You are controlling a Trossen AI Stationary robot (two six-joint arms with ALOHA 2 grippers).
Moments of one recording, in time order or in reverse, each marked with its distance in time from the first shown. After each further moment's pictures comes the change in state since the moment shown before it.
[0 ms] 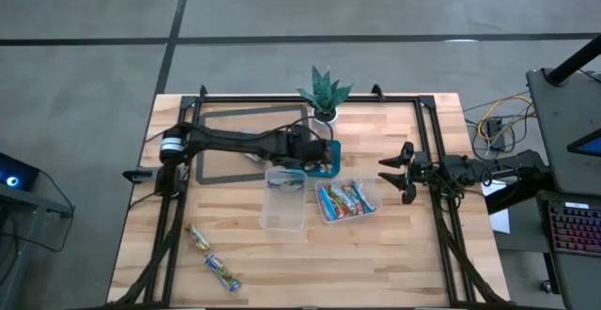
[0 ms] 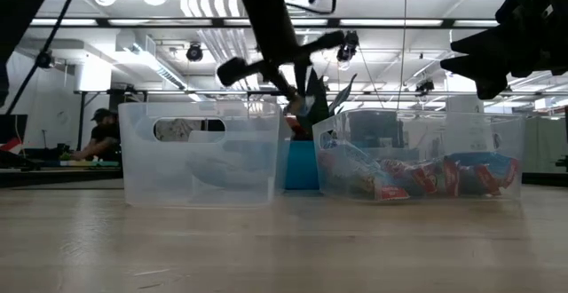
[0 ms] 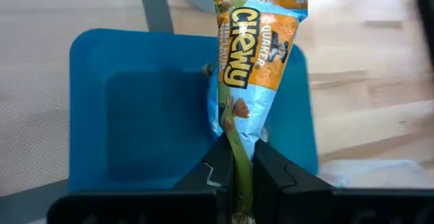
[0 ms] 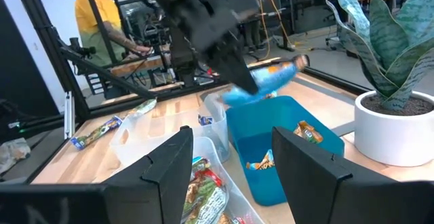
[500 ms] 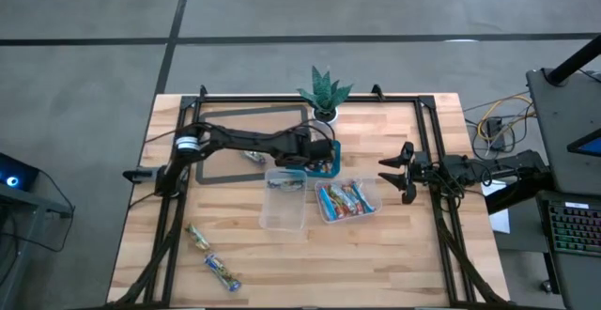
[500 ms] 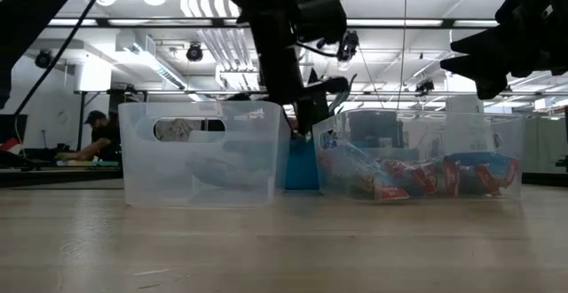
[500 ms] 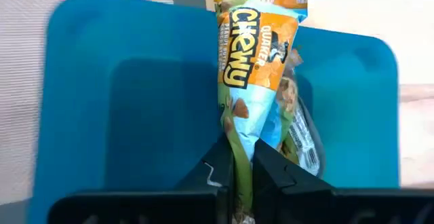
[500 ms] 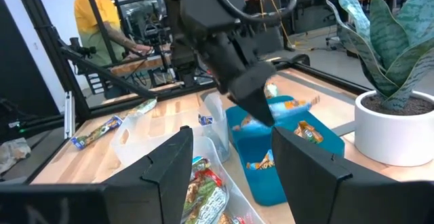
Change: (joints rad) left arm 0.053 0.124 -0.002 0.023 0.052 -0.064; right arm 0.000 0.001 0.000 0.000 -0.001 0.000
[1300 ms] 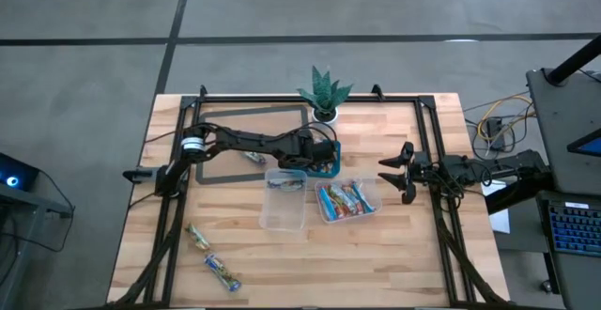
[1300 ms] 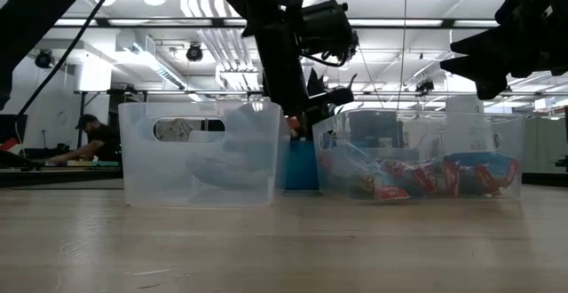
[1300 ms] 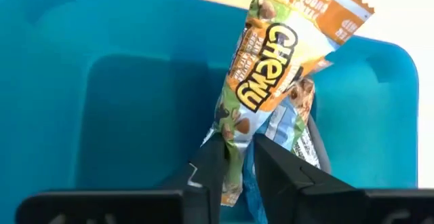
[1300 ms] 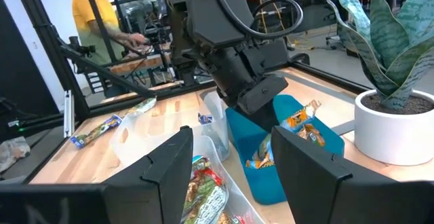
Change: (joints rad) left arm 0.007 0.048 0.000 0.057 -0.014 -0.039; right arm 0.000 0.004 0.000 0.000 0.000 0.000
